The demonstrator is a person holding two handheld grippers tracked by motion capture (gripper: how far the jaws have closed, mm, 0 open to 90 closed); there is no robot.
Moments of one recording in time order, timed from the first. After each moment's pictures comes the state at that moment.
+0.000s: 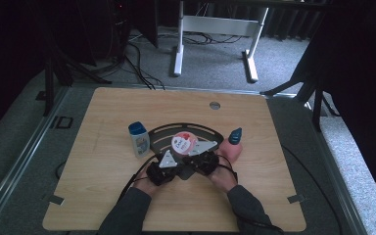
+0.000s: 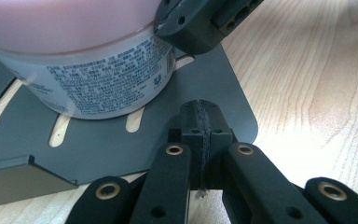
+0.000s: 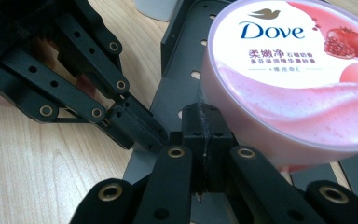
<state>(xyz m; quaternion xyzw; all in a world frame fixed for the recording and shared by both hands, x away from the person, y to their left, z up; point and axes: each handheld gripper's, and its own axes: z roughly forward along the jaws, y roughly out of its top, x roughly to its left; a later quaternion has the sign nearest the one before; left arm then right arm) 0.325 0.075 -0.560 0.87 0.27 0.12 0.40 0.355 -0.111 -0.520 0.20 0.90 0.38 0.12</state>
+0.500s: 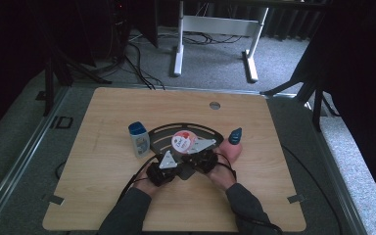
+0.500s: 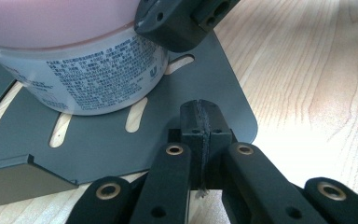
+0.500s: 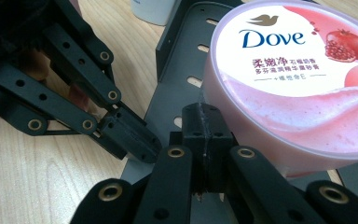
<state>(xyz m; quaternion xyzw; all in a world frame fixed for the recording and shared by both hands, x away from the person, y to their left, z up) 0.324 0.074 -0.560 0.87 0.27 0.12 0.40 0.360 -0.108 -0.519 0.21 0.90 0.38 0.12</state>
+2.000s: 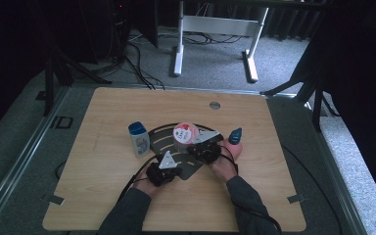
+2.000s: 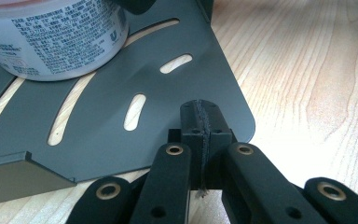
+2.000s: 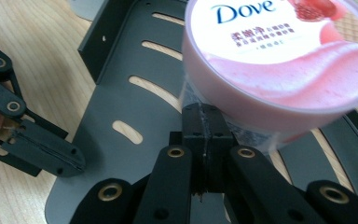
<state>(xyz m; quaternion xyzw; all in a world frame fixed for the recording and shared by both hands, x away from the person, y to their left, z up) 0.322 0.075 -0.560 0.87 0.27 0.12 0.40 0.392 -0.119 -0.523 0.25 0.89 0.36 0.14</state>
